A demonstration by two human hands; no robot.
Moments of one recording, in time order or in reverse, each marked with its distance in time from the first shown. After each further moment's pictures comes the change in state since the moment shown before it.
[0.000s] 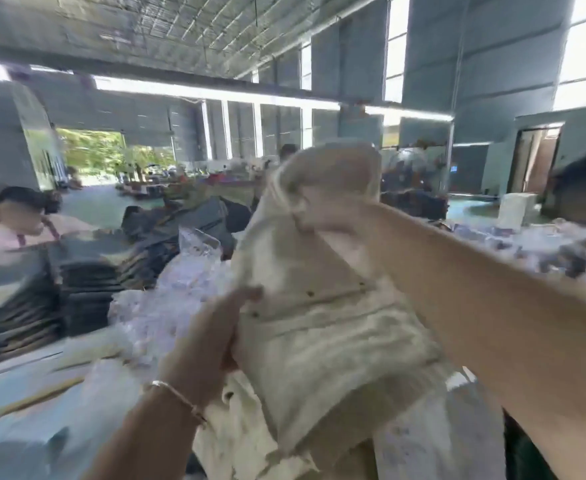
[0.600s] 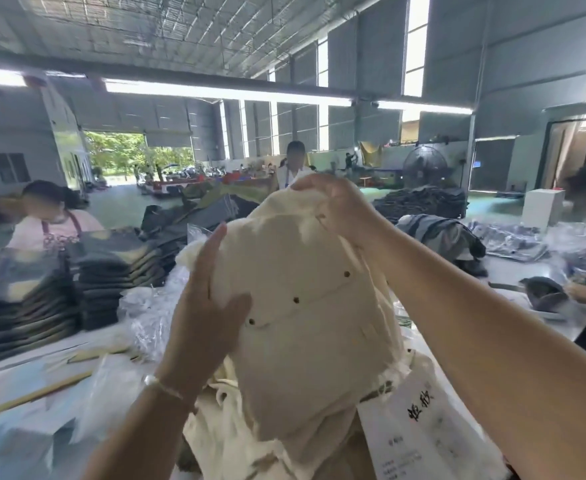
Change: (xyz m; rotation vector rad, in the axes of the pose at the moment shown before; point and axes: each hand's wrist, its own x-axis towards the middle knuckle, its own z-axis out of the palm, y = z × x) left_hand -0.006 -0.001 0.014 0.577 0.206 0.729; right_hand -0.009 0.040 -0.009 0.073 0.263 -0.150
